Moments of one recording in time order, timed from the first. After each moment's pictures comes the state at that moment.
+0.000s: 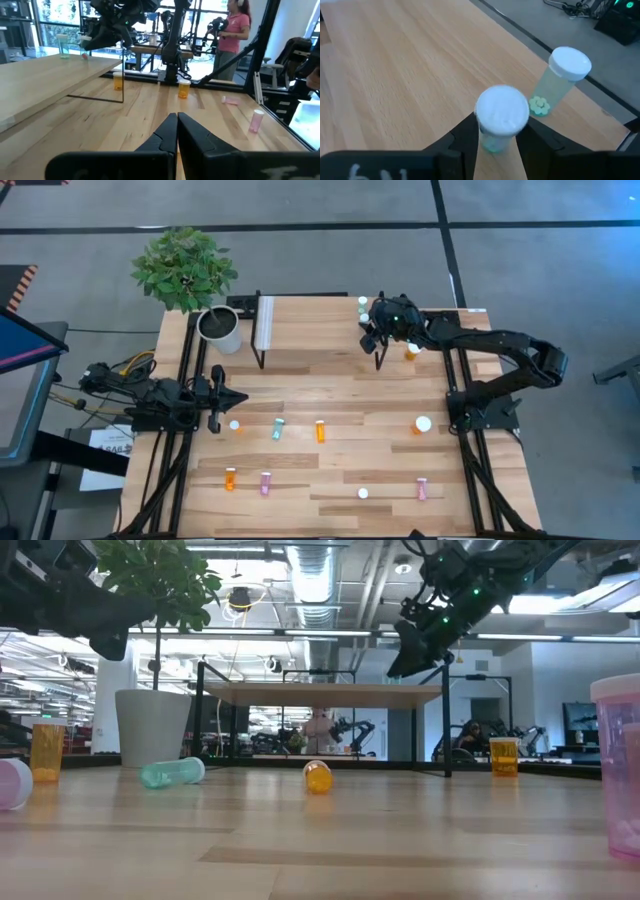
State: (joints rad) left arm -0.30 0.03 0.04 -0.01 -0.37 -0.11; right arm -0.53 1.35 0.86 -0.04 0.15 -0.01
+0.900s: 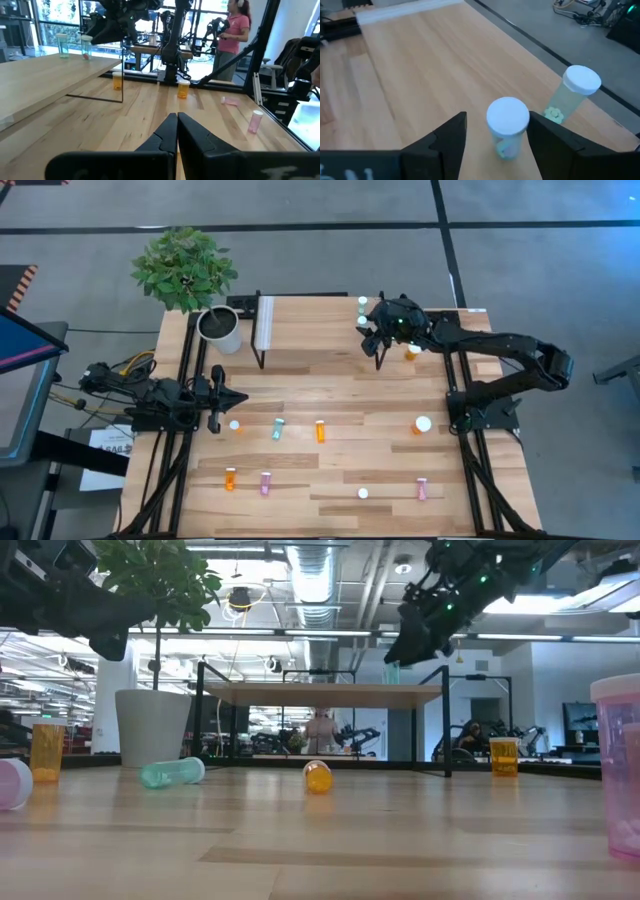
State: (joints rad) left arm -0.30 0.03 0.04 -0.01 -0.37 -0.12; right arm -0.49 1.29 0.86 -0.05 0.13 0.02
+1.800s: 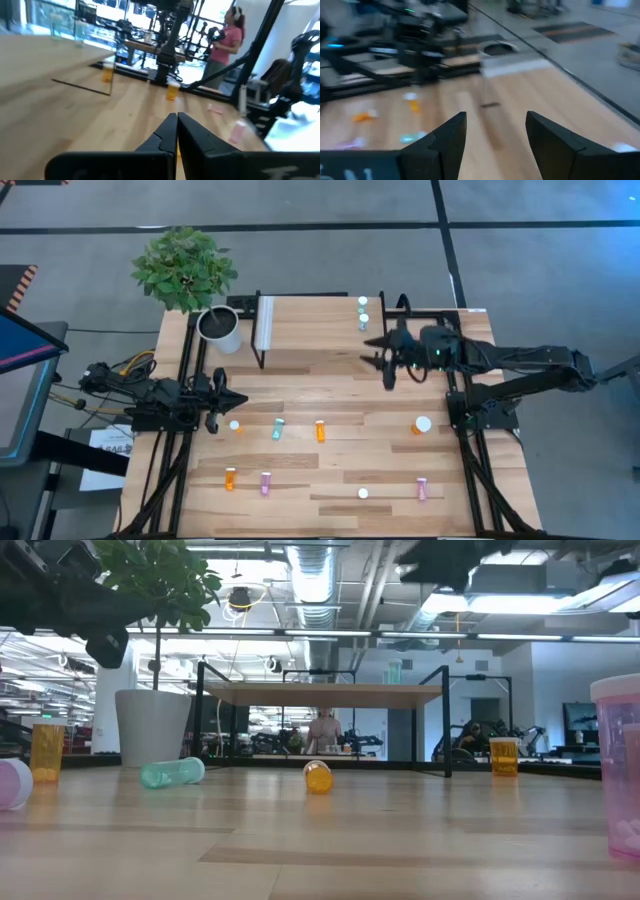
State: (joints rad) left arm -0.30 0.03 0.04 -0.01 -0.34 -0.30; right arm -0.11 1.01 0.86 -0.10 0.17 0.09
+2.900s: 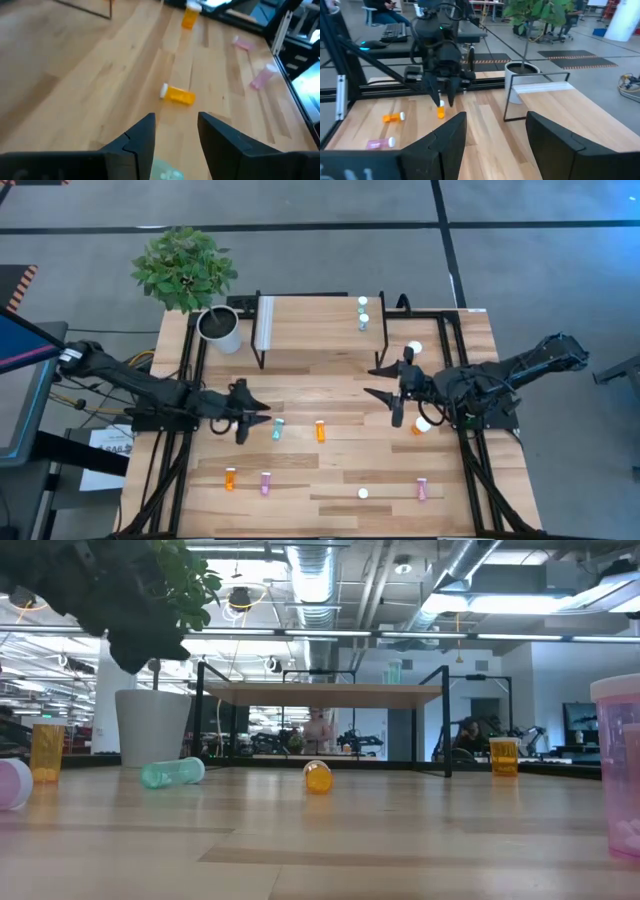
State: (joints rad) left arm -0.31 0.86 0.36 0.01 -0.31 -0.48; right arm 0.33 1.00 0.86 -0.05 0.58 0.08
